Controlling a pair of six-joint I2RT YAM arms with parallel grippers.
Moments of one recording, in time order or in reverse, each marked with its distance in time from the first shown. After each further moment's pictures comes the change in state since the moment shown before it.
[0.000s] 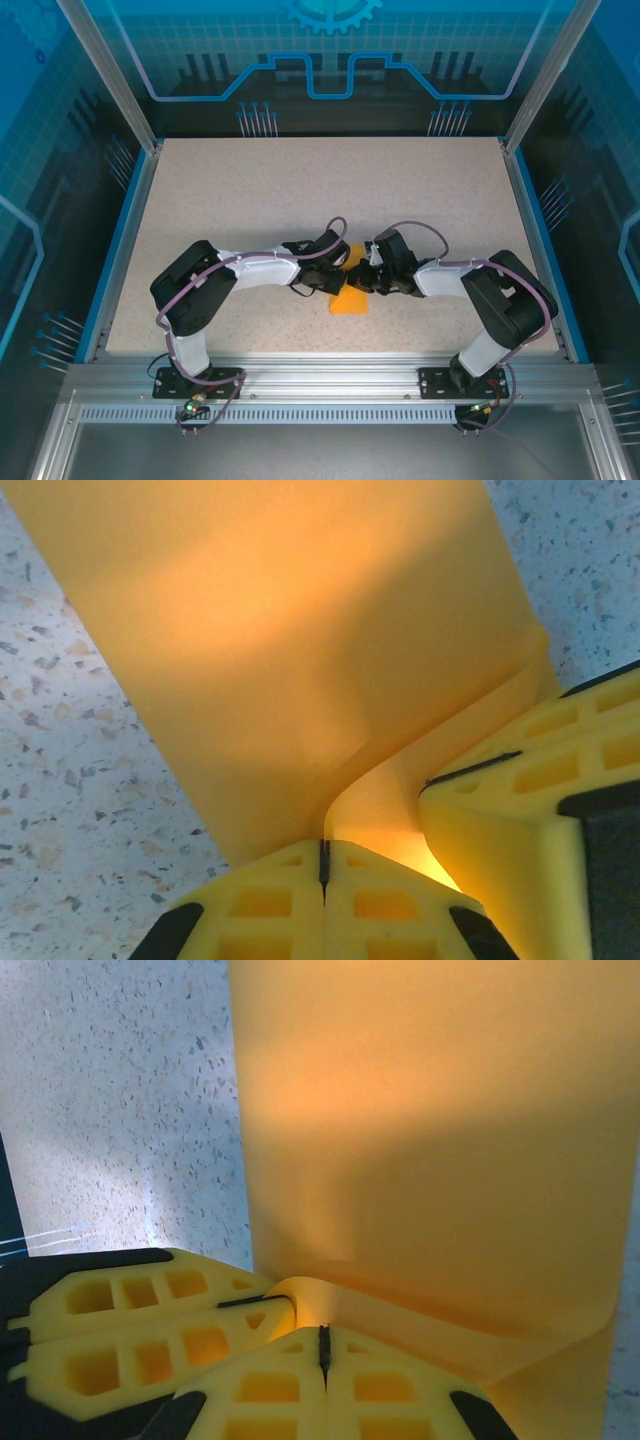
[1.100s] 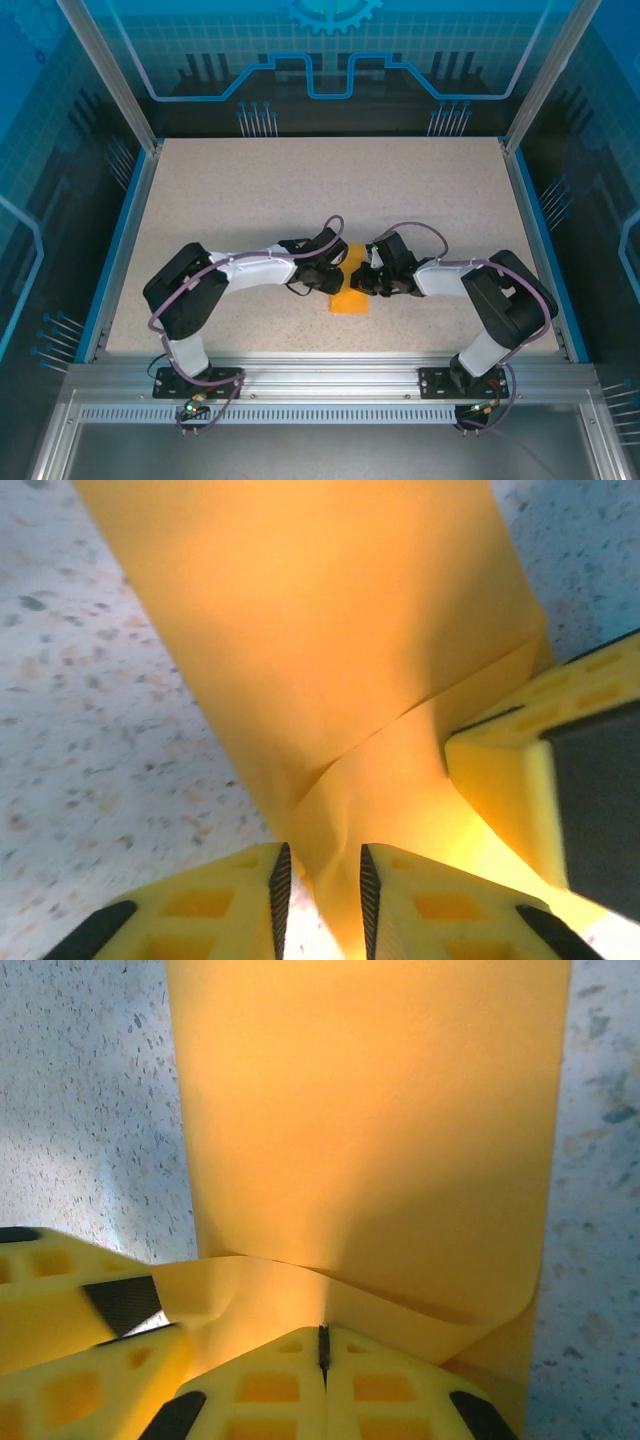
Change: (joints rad) left arm 0.003 -0.065 0.006 -0.082 -0.021 0.016; right arm 0.001 0.000 0.007 -0.078 0.045 -0.056
